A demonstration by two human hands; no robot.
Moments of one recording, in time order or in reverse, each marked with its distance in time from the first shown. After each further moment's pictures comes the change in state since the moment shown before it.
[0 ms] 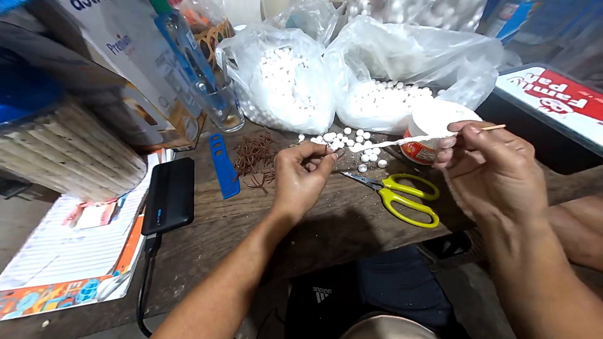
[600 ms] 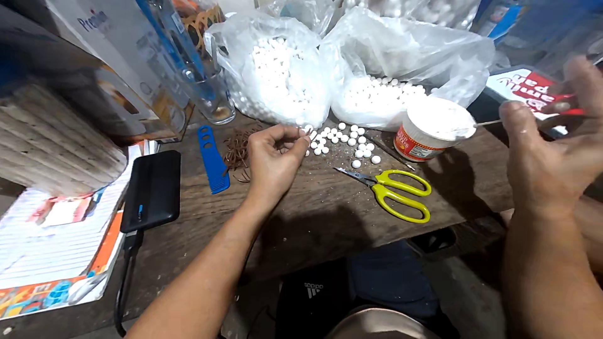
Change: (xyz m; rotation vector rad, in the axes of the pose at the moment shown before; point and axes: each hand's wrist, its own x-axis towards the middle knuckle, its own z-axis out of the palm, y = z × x) left_hand 0.014 -0.010 -0.015 0.018 0.118 -0.057; right_hand 0.019 -0.012 -0.063 -1.092 0.216 -0.571
